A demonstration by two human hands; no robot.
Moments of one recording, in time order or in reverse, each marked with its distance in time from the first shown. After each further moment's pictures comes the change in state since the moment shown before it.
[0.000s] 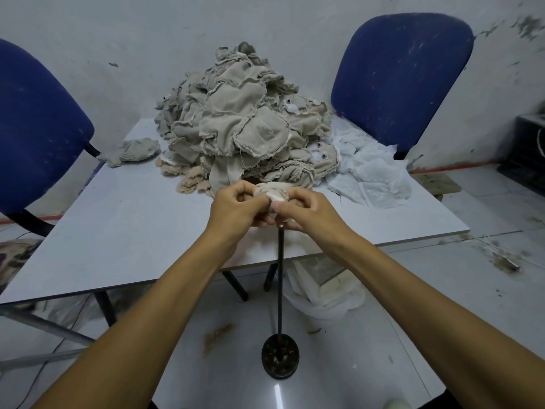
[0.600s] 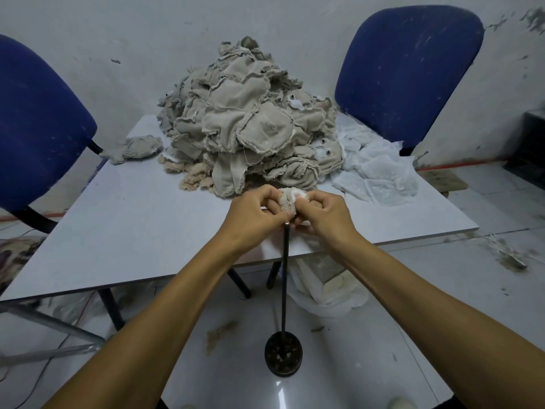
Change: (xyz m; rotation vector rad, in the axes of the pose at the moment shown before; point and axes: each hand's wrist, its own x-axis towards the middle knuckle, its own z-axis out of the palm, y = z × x) left_hand -0.006 -0.001 0.007 0.379 -0.155 0.126; right_hand 0.006 0.024 -0.005 -0.014 0.292 0.070
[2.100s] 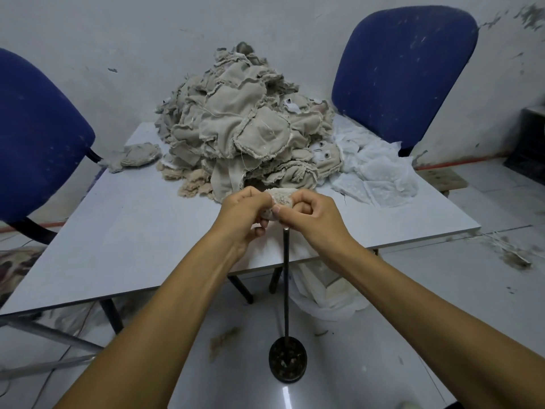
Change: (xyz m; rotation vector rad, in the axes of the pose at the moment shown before) left_hand 0.011 0.008 -0.002 -0.452 0.122 -0.403; right_hand -0.009 -0.008 0.011 -0.024 -0.107 -0.170
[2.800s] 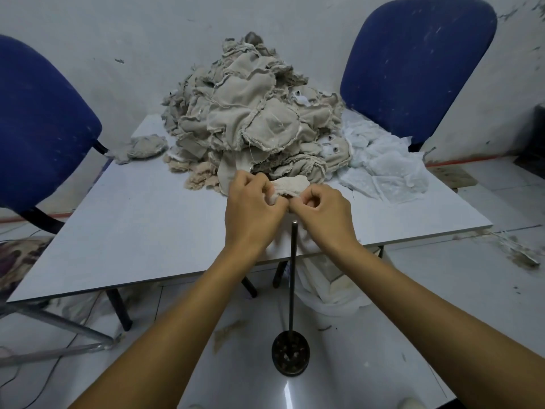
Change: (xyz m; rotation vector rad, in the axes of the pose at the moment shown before) left_hand -0.002 -0.019 0.006 0.705 0.367 0.639; right_hand 0.002 0.001 0.009 -0.420 0.234 -0.061
